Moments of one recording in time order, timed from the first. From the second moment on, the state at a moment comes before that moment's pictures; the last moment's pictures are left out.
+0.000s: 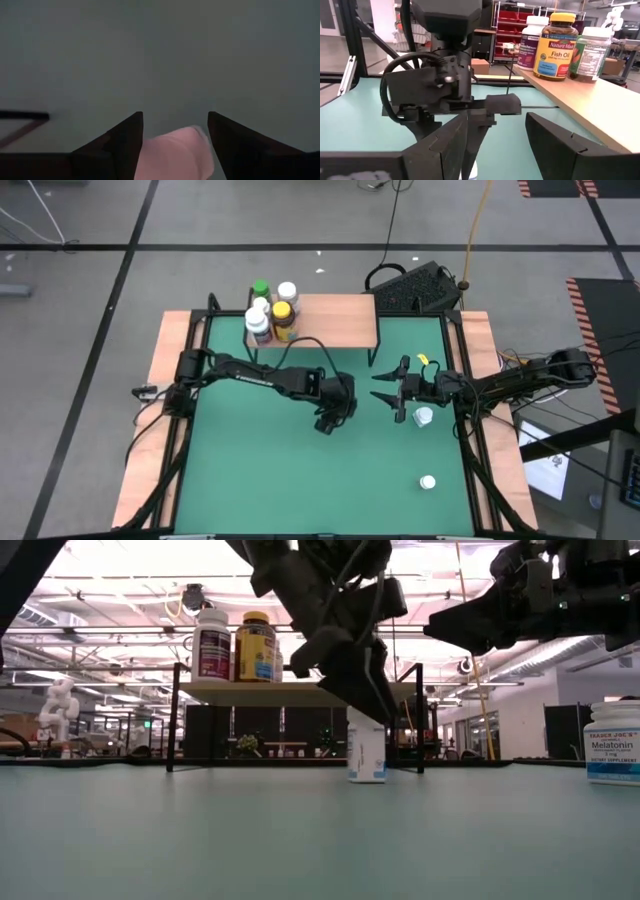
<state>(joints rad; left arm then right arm) -0.02 2.05 1.54 -0.43 0.02 0.49 0.04 1.02 0.14 0.87 0.18 -0.07</state>
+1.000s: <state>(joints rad) -0.01 1.93 1.55 -0.55 0.01 0.61 0.04 1.02 0.14 0.87 0.18 -0.07</state>
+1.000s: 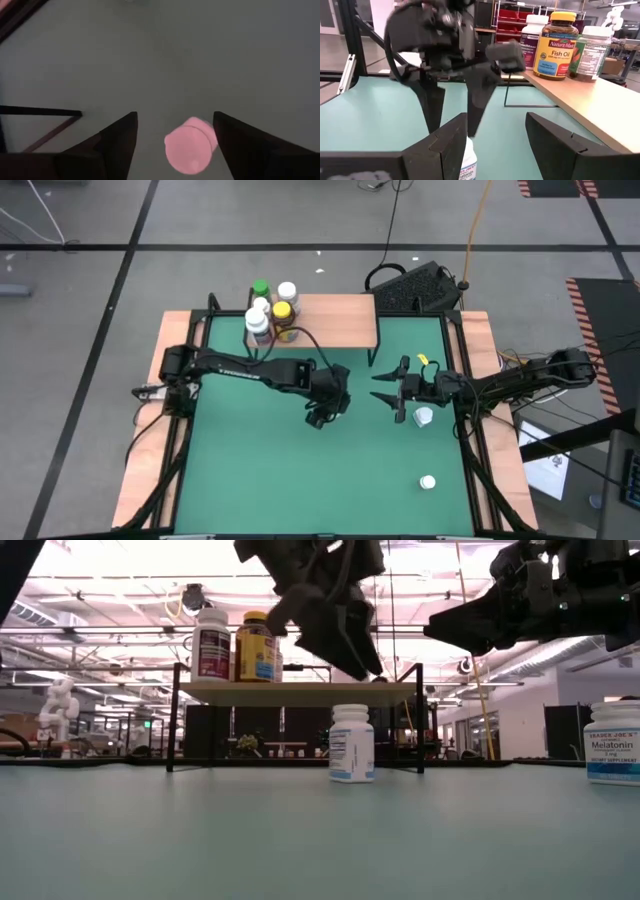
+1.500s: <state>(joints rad) 0.03 2.01 1.55 -0.66 0.04 0.63 0.04 1.02 0.14 0.87 0.18 -0.07</state>
